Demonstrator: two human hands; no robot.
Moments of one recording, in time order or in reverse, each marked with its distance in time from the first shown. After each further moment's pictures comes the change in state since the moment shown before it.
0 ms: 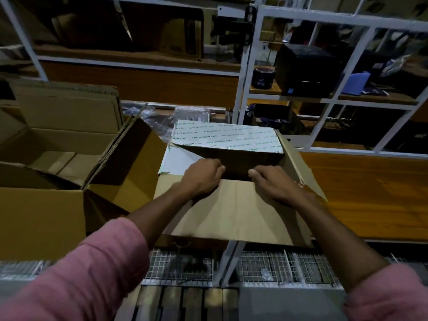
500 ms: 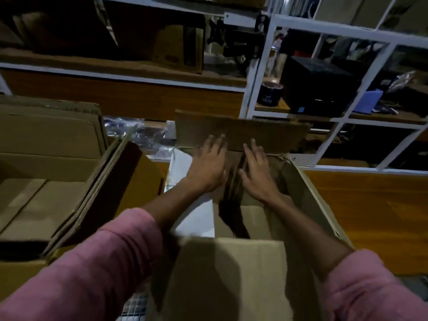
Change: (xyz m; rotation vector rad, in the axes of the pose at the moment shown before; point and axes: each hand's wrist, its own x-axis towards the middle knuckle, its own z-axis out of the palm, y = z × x) left_hand 0.153 -0.059 -0.013 0.266 0.120 0.191; right_hand 0.170 -0.012 0.035 -0.026 0.269 0.058
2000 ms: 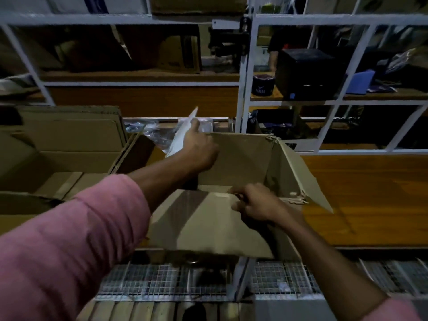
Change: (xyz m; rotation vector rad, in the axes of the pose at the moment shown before) left_hand -0.085 0.097 -0.128 0.786 -0.344 -0.018; right_hand -0.157 -0.031 -0.063 -0.001 -0.456 -0.108
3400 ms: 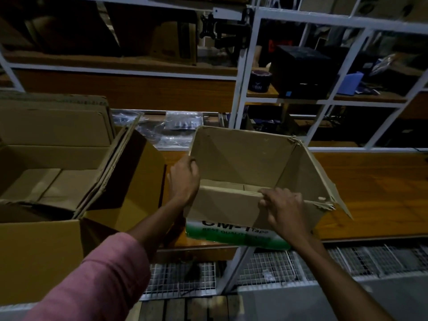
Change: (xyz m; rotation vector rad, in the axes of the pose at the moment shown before) left_hand 0.003 0.030 0.138 -1.408 0.402 -0.504; right_hand -0.027 0.044 0.054 -0.220 0.673 0.080
